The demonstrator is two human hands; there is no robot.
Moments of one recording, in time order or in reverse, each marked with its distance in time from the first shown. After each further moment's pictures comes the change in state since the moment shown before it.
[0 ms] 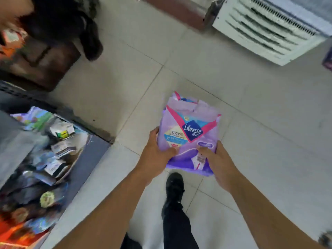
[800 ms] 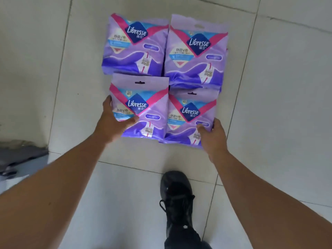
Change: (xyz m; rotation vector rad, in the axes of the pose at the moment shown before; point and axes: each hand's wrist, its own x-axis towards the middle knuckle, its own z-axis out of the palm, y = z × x) left_hand 0.342 -0.256 0.020 0.666 0.029 0.013; right_hand 0.308 0.315 -0.076 -0.119 0.447 0.157
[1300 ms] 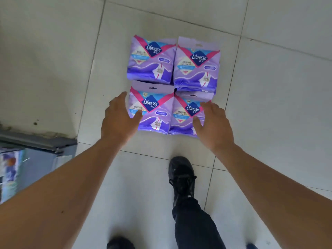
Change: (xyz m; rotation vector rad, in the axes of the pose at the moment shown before) left_hand -0.099 0.057 -0.062 0.378 0.166 0.165; right_hand -0.117 -0.088 -0.033 -0.734 0.051 -0.600
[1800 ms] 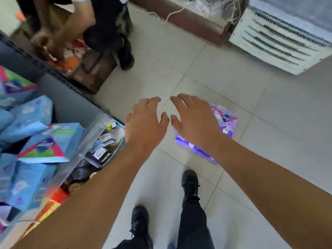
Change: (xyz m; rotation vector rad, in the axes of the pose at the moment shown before) left_hand -0.255 0.058 -0.345 0.070 0.439 0.048; right_hand -0.175 -0.346 -0.254 -0.290 0.084 -0.827
